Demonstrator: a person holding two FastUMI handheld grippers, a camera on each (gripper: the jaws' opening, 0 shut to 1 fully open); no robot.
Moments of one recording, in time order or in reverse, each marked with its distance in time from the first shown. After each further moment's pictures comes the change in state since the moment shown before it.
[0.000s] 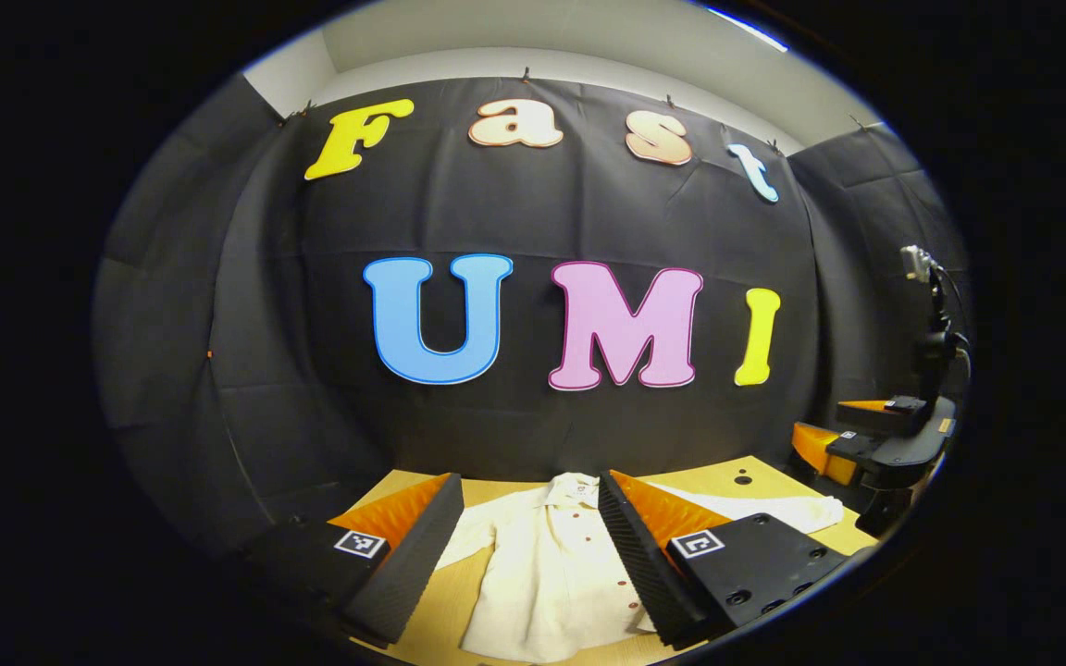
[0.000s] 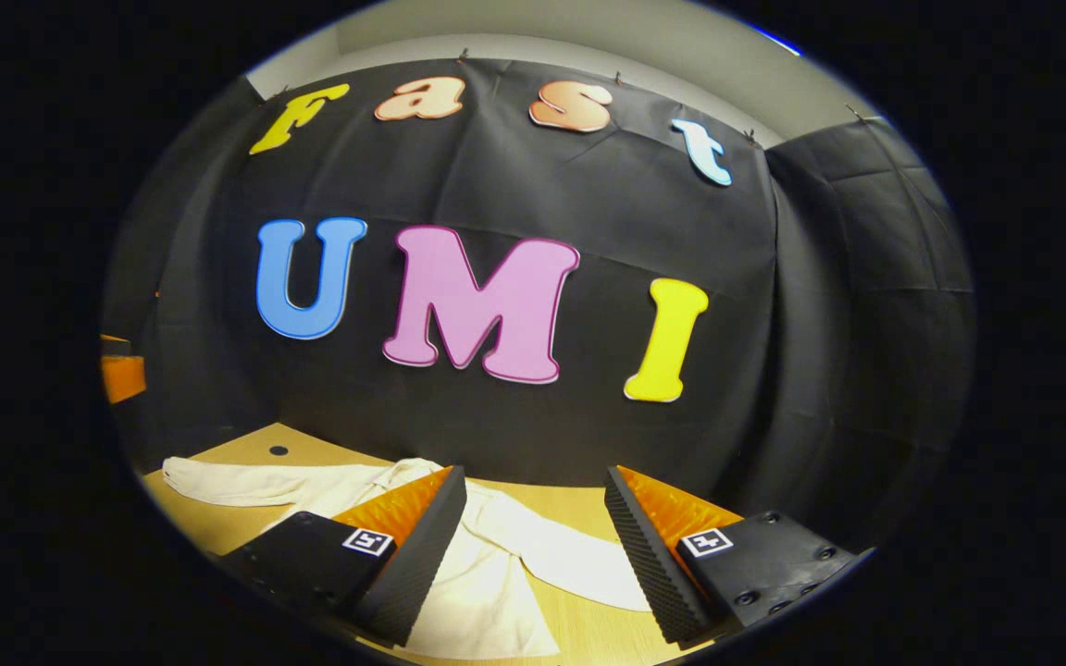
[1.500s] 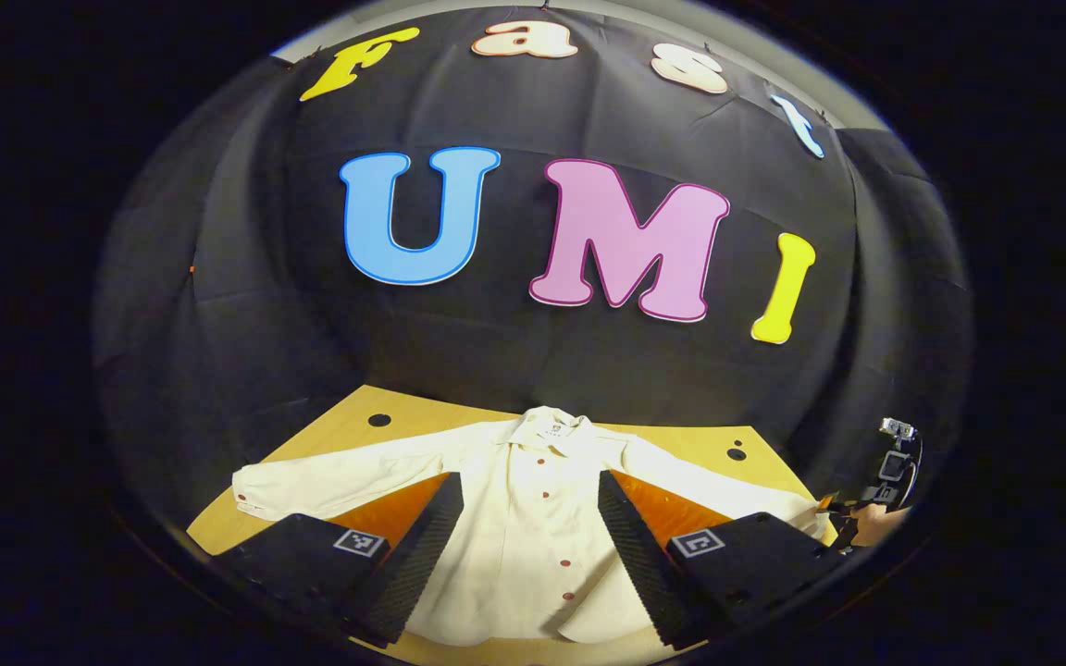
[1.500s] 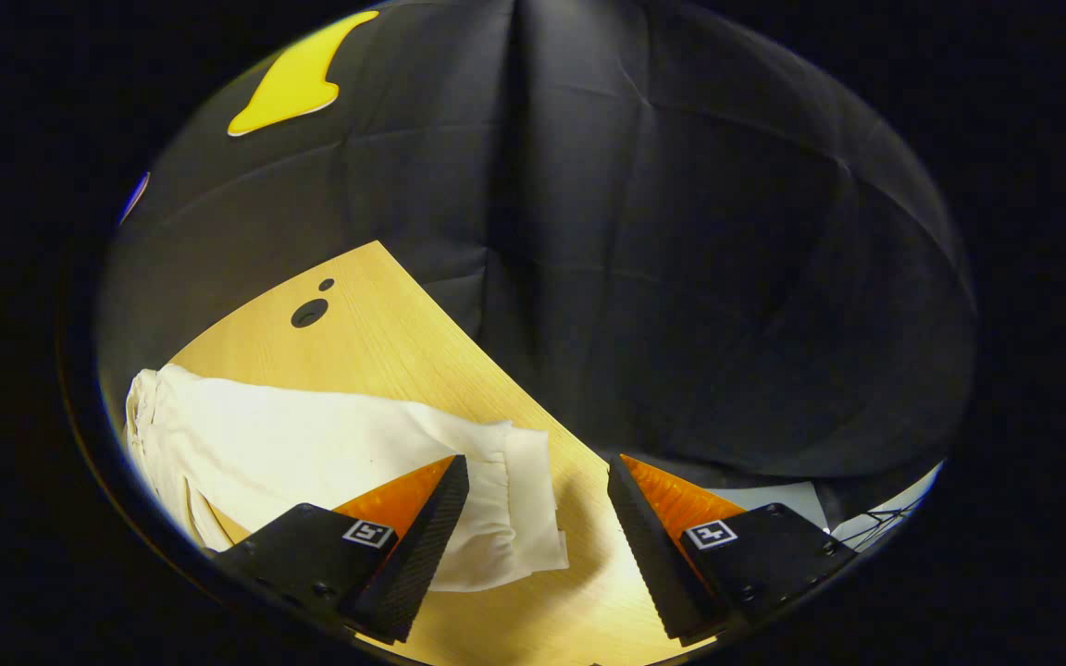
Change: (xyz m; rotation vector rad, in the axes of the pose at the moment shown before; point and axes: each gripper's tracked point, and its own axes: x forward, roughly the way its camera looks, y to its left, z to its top) left arm 0.076 -0.076 -0.078 -0.128 0.261 0.054; right arm 0.101 -0.289 -0.375 0.373 0.770 -0.623
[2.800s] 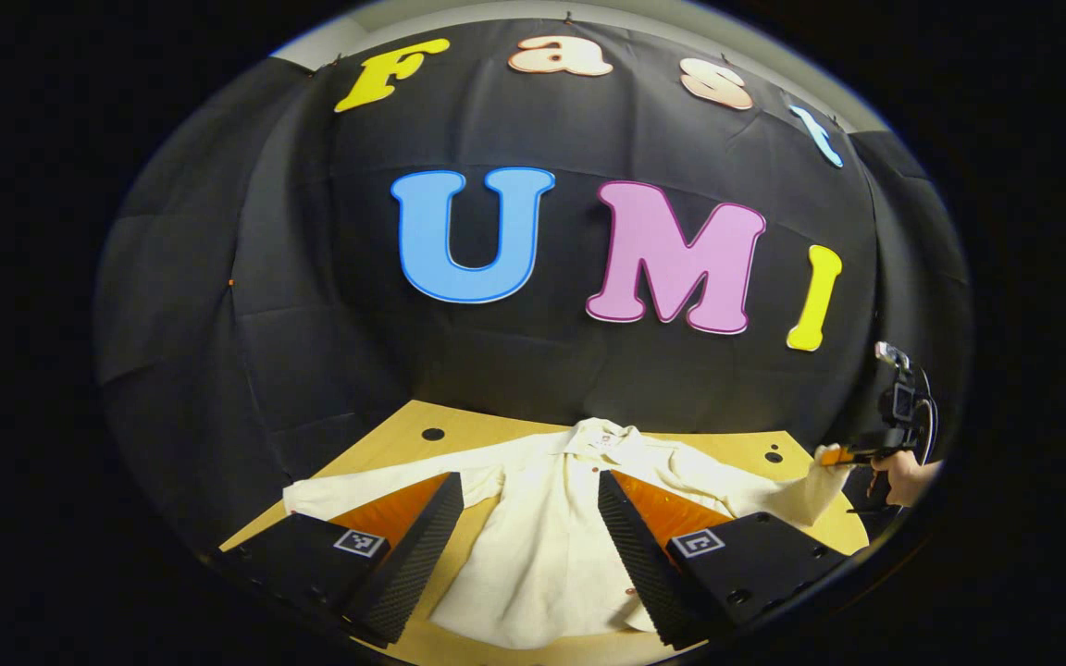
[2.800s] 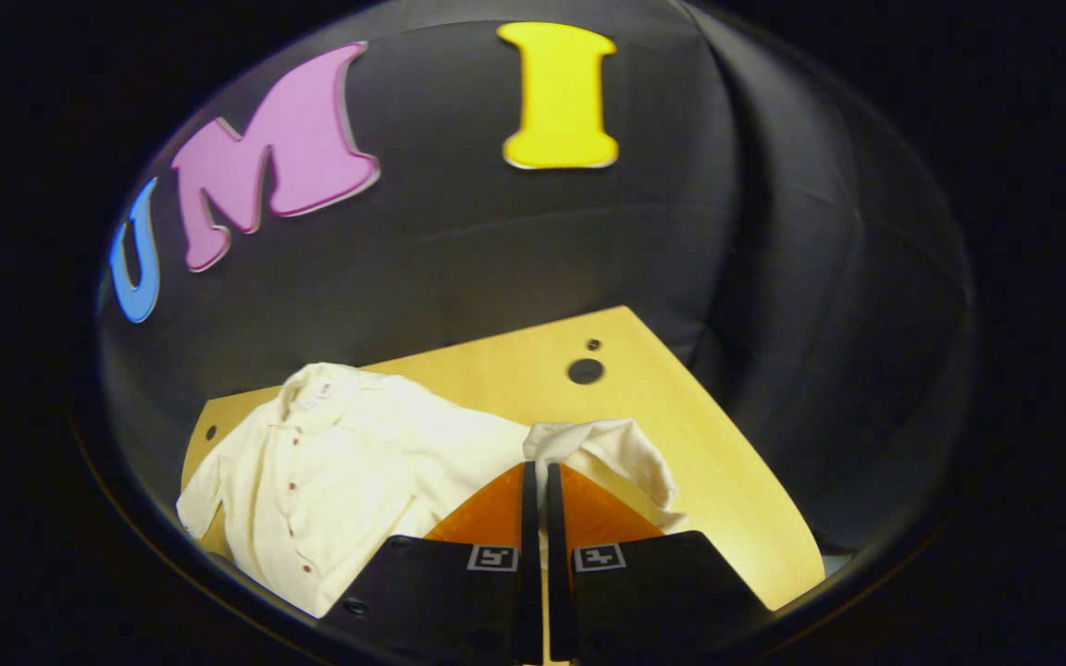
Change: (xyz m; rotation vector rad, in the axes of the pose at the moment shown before) left arm -0.032 0.093 0.012 0.006 -0.064 0.092; right arm -0.159 0.263 0.054 -0.251 -0.162 0.531
